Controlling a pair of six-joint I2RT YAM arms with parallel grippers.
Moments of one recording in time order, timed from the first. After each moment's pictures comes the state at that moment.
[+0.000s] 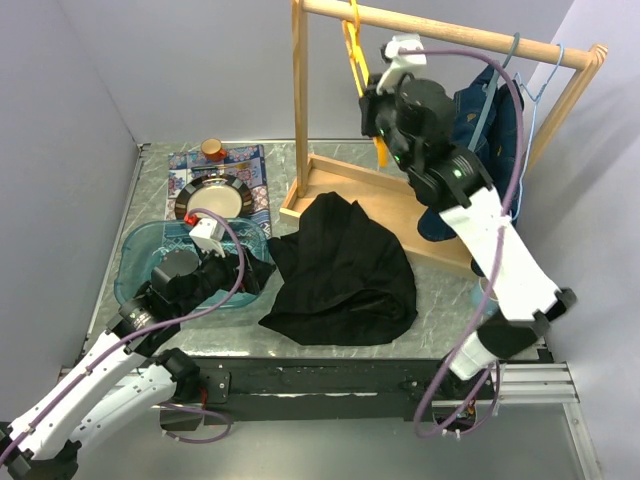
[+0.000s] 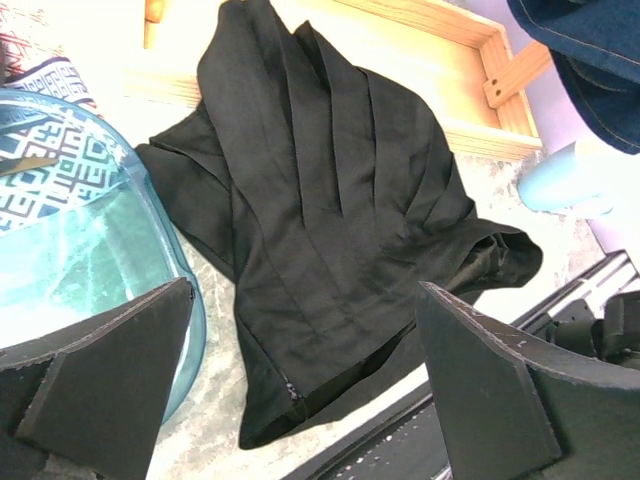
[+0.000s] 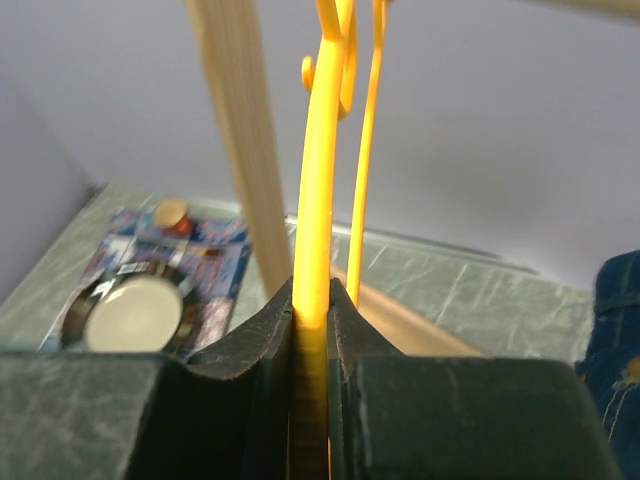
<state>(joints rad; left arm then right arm) -0.67 0.60 0.71 -0.39 -0.04 -0.49 0.66 1.57 2.07 -0.52 0.40 0.04</state>
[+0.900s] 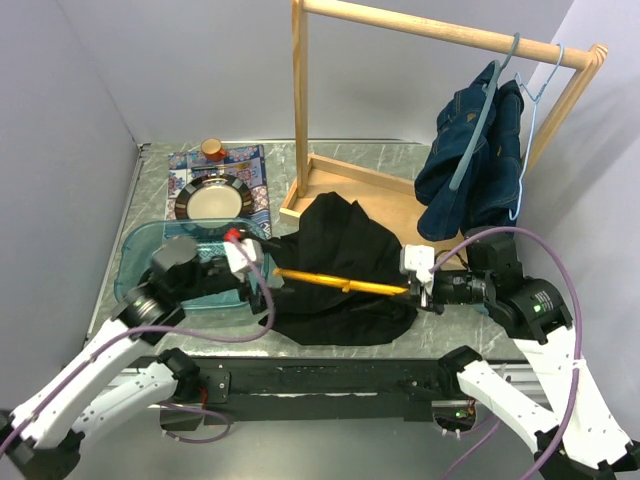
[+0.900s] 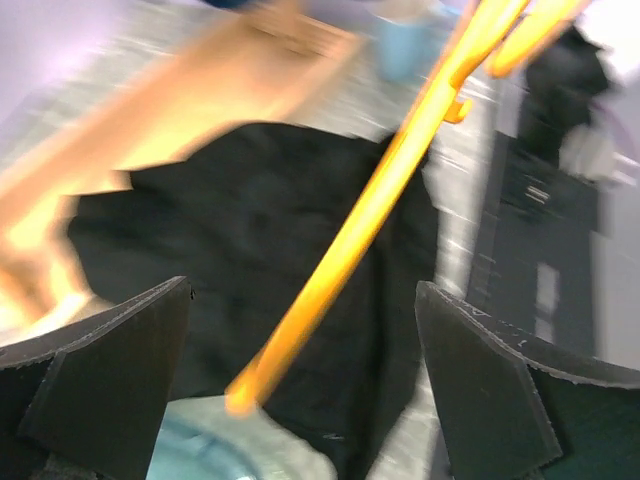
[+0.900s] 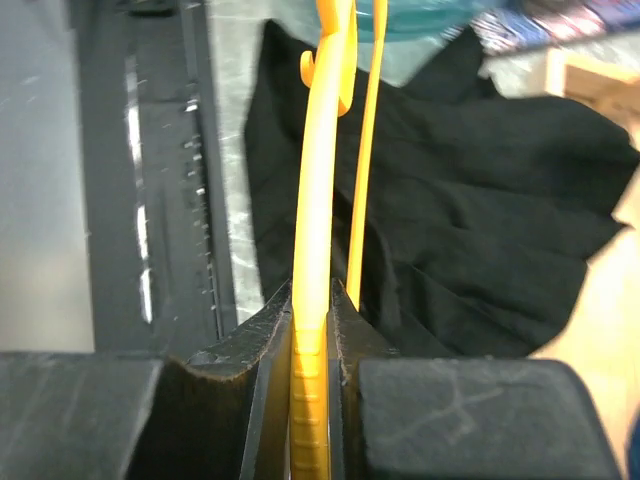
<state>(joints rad) -0.67 0.69 0.79 -0.25 0.52 0.20 0.43 0.73 1.12 -1.08 -0.76 -0.69</state>
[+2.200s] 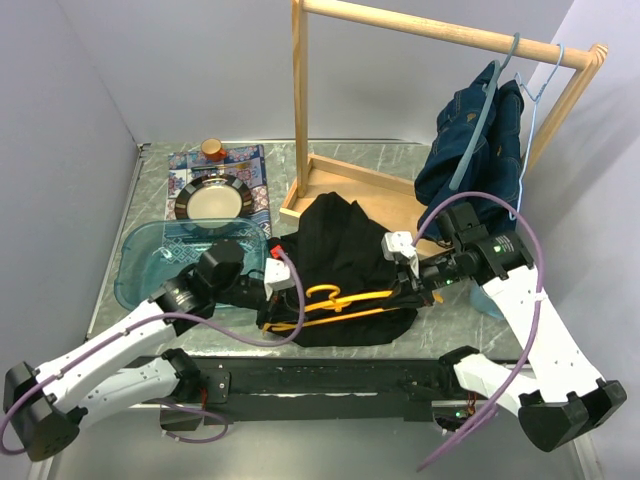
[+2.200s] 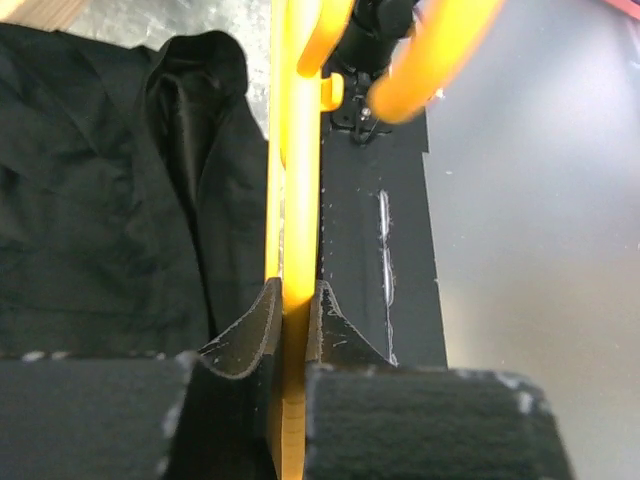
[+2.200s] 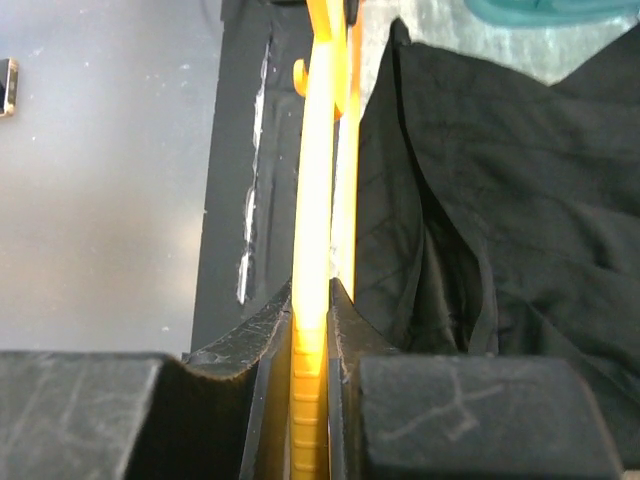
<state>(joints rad) -0.79 0.88 0.72 -0.27 0.78 0.11 0.36 1.01 1.18 -1.35 -1.03 -0.96</state>
